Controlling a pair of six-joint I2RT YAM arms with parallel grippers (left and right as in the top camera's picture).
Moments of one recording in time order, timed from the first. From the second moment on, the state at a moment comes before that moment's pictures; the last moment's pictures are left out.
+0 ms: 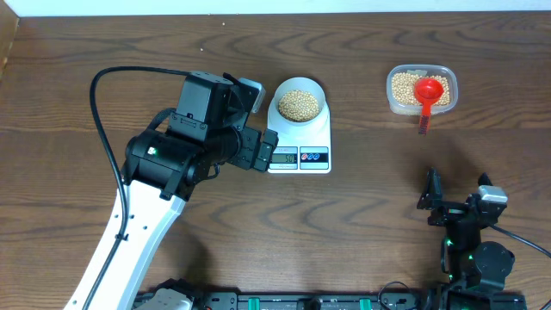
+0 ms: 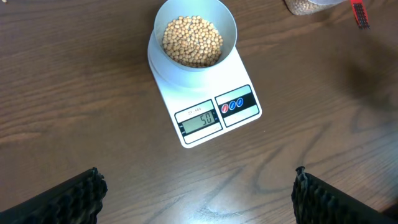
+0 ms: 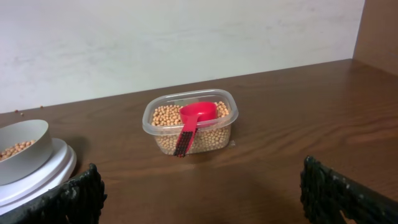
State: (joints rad) left arm -0.39 1.29 1.37 -1.02 0.17 -0.04; right arm -0.21 0.01 0.01 -0.06 -0.13 0.12
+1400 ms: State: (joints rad) left arm 0.03 0.71 0.73 -0.19 0.17 -0.03; right arm -0.21 0.01 0.01 -0.06 -0.13 0.12
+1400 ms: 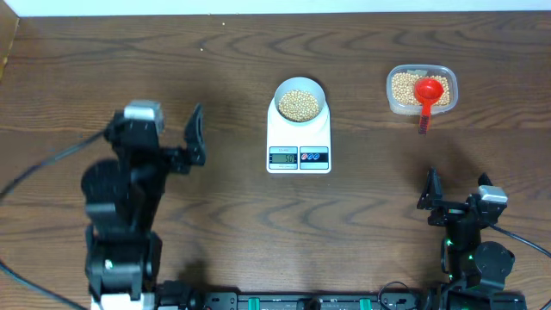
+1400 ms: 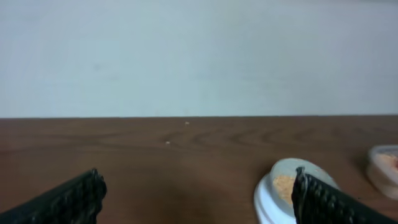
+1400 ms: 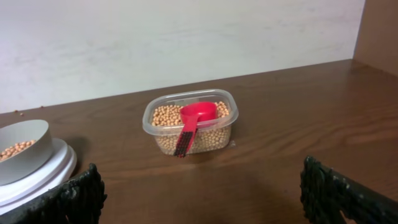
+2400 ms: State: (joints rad) left arm 0.19 0.01 0.01 -0.08 0.00 0.04; right arm -0.21 0.01 0.01 -0.06 -0.13 0.12
